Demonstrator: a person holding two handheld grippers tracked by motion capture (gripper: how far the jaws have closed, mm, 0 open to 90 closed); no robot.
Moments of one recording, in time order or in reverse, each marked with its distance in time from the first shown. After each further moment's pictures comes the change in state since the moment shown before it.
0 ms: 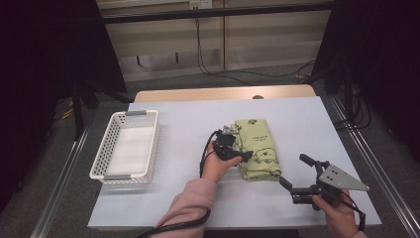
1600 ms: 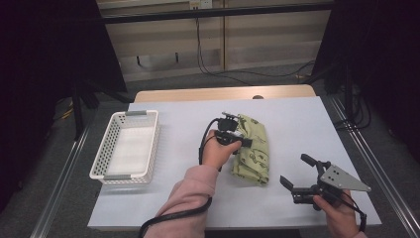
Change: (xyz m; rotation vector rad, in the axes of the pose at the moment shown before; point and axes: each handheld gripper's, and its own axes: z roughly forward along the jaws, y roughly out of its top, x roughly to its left) left arm -0.008 0.048 -0.026 0.099 -0.132 -0.167; right arm -0.001 0.000 -0.002 -0.003 -0.008 0.003
